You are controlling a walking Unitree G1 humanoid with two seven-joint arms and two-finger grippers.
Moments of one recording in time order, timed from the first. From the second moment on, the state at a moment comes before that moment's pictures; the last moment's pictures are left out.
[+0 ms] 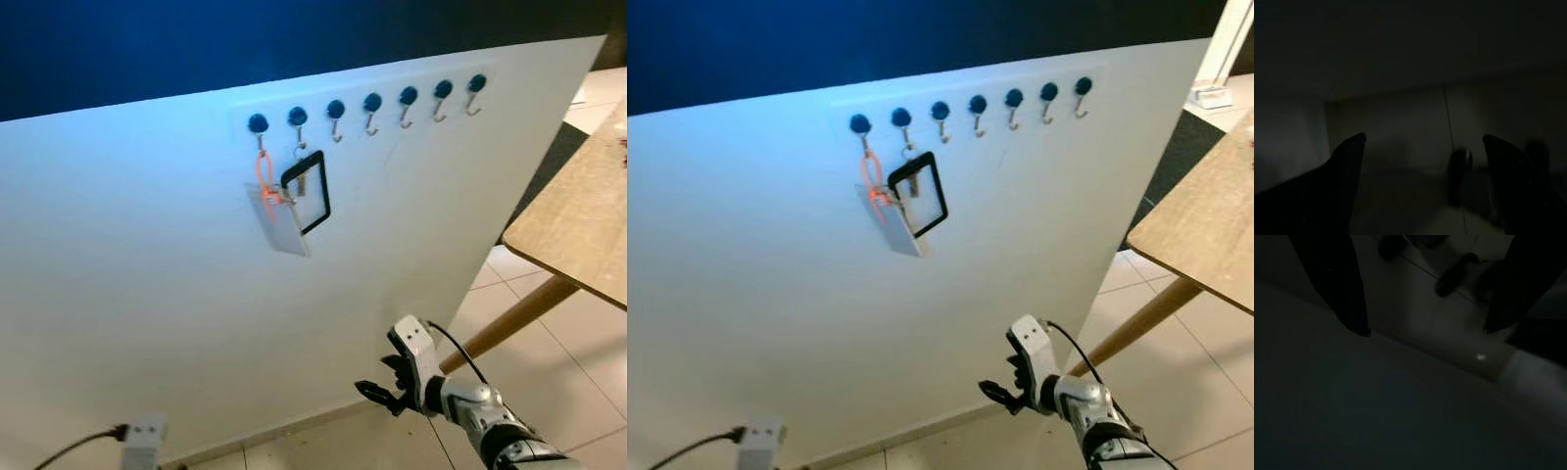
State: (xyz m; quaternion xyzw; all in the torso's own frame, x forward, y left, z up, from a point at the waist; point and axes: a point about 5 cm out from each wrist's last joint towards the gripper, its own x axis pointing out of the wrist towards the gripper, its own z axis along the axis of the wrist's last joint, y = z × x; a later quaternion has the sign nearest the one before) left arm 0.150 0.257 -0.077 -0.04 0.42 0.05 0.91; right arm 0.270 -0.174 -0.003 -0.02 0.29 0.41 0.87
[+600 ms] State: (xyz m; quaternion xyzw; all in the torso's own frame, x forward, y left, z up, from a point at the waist) left arm 0.163 0.249 -0.068 -0.11 0.35 -0.01 0.93; right arm 0.299 -0.126 0.148 0.05 0.00 0.66 0.75
